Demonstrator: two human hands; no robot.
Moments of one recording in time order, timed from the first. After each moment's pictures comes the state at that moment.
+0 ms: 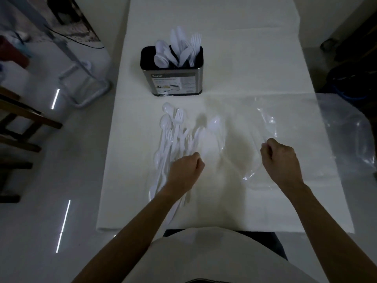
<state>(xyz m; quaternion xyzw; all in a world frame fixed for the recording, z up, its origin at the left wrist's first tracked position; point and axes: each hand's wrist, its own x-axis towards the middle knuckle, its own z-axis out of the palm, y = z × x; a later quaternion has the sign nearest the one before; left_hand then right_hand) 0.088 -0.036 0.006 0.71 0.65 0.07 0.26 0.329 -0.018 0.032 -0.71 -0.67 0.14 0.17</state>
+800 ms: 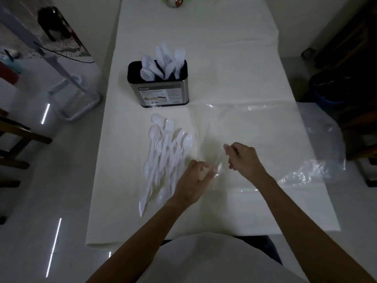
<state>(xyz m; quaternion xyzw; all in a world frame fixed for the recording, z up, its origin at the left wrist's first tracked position) 0.127 -0.048 0.000 0.60 0.62 0.19 0.48 0.301 0.004 0.016 -0.69 -0.57 0.39 0.20</state>
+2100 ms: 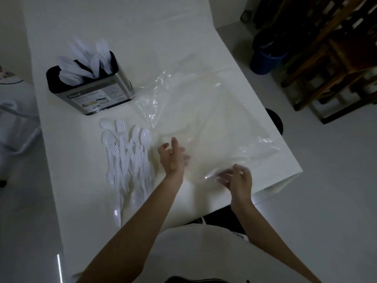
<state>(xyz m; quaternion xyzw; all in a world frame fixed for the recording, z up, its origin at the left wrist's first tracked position) 0.197 -0.013 -0.023 0.22 0.70 0.36 0.57 0.307 -0.127 0.005 -0.72 0.00 0.43 0.55</state>
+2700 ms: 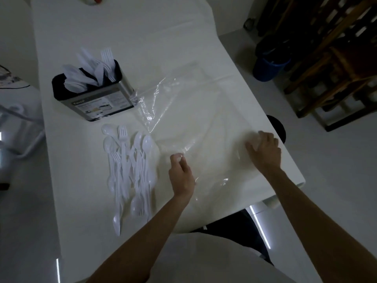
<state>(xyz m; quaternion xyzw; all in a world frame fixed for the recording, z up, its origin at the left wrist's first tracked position) 0.201 -0.048 -0.036 0.46 0.69 0.31 0.47 0.430 -0.064 -0.023 -0.88 -0.43 0.16 0.10</state>
